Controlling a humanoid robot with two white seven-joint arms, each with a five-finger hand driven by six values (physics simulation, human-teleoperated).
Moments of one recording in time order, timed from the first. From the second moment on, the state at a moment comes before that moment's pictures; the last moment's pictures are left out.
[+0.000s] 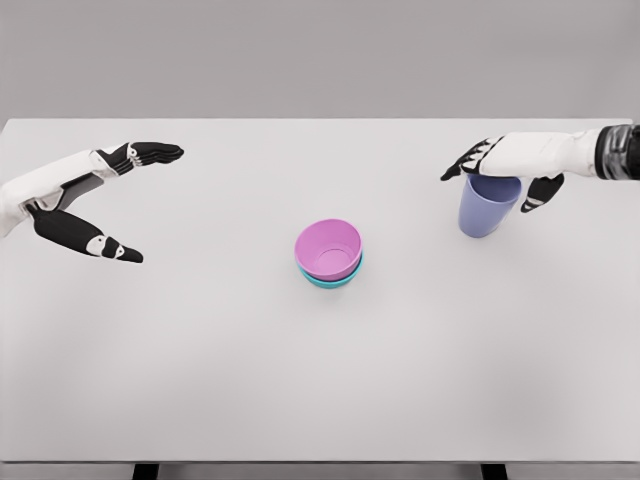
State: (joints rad) left arm -0.42 1.00 -0.53 -1.58 0.66 -0.52 -0.61; right arm -0.99 -0.82 0.96 -1.19 0.32 -0.61 0.61
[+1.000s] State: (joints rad) left arm -0.42 1.00 -0.53 -1.57 0.66 -0.52 -0.61; right arm -1.01 -0.80 0.96 -1.18 0.30 -0.61 0.61
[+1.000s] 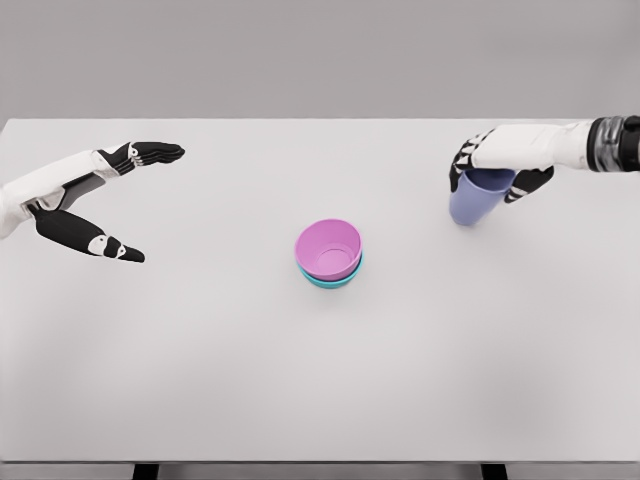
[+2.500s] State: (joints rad) left arm -0.42 0.99 -0.53 -1.57 0.66 -0.52 -0.61; right arm -1.04 -0.69 1.00 -1.60 0.19 -0.61 0.61
